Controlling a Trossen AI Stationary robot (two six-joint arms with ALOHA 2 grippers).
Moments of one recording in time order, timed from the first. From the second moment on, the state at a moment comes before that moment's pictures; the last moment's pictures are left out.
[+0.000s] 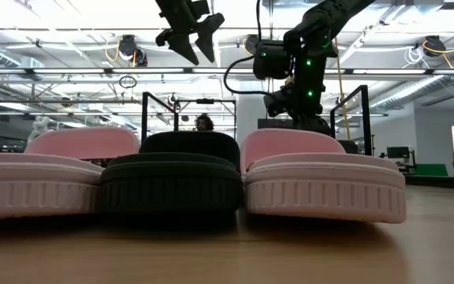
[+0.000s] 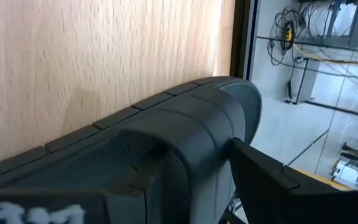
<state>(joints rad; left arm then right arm) 0.36 1.63 1.65 -0.69 -0.50 -0.24 -0.33 1.76 1.20 -0.80 0.67 -0.36</state>
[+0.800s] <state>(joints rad) 0.36 1.63 1.65 -0.69 -0.50 -0.24 -0.33 1.76 1.21 -0.96 0.65 -0.22</state>
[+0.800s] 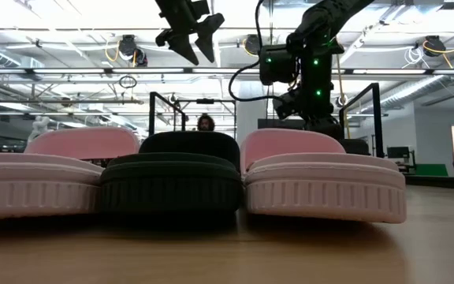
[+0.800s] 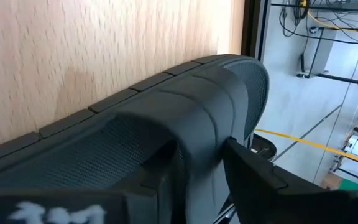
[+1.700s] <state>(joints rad) 0.35 1.63 1.65 -0.69 -0.50 -0.24 -0.33 1.76 1.31 -1.15 0.59 -0.09</state>
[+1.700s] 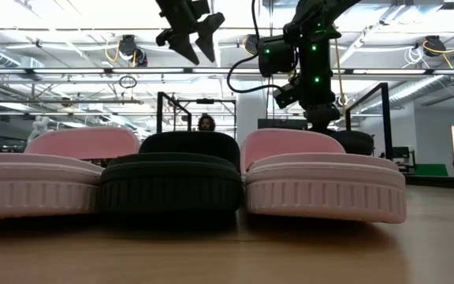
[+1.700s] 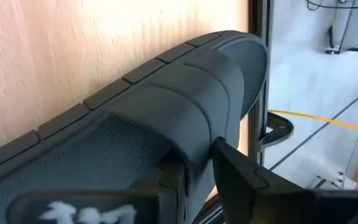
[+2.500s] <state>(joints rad) 0.34 1.63 1.65 -0.69 -0.50 -0.23 -0.29 1.76 1.31 -1.13 0.52 -0.13</state>
